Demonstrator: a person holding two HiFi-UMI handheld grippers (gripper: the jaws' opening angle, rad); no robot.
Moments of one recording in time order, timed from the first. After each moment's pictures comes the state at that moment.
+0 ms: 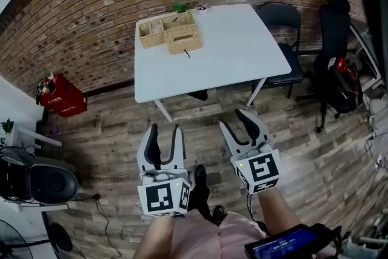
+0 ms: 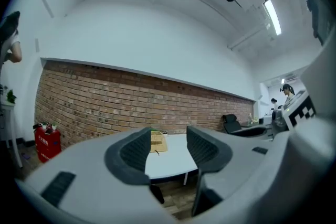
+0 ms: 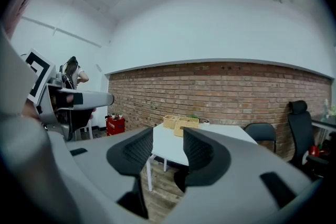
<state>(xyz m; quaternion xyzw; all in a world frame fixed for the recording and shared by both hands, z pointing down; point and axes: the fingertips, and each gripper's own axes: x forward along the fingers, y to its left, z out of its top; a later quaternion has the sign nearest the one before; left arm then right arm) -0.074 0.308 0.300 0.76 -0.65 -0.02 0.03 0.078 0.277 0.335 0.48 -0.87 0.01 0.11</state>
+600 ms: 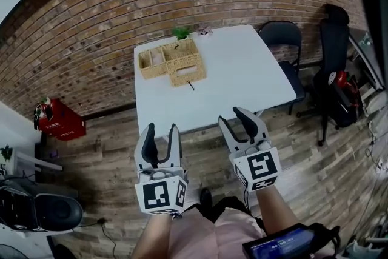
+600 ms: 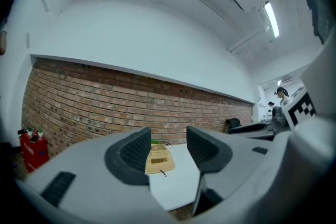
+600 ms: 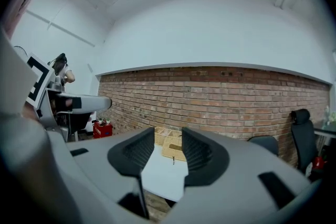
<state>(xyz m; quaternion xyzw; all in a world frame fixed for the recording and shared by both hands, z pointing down) -0.111 0.170 0.275 0.77 -0.63 -0.04 0.01 0.049 0.143 0.299 0.50 -0.86 -0.02 0.09</state>
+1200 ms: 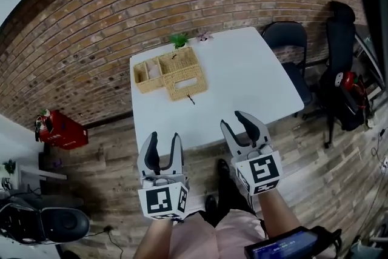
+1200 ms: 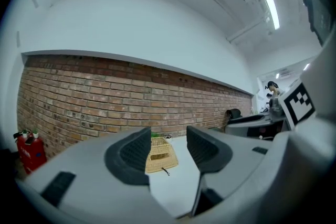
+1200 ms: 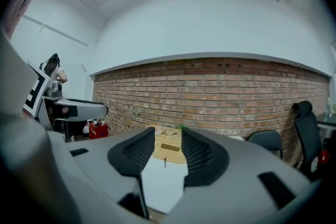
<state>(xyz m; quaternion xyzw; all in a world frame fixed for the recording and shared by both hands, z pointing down) -0.099 0.098 0.308 0.78 -0.63 0.01 0.02 0.064 0.068 0.321 0.51 -0.86 0.01 0.09</state>
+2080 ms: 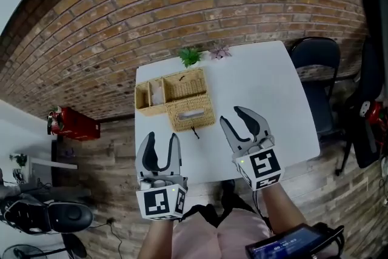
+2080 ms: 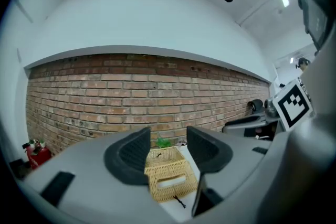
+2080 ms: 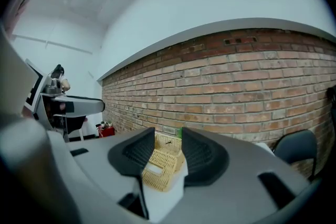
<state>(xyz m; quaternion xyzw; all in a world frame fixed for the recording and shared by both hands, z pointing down) -0.075 -0.063 0.310 0.73 -0.68 0.04 0.01 0.081 -0.128 0.344 0.42 -0.90 0.04 0.08</state>
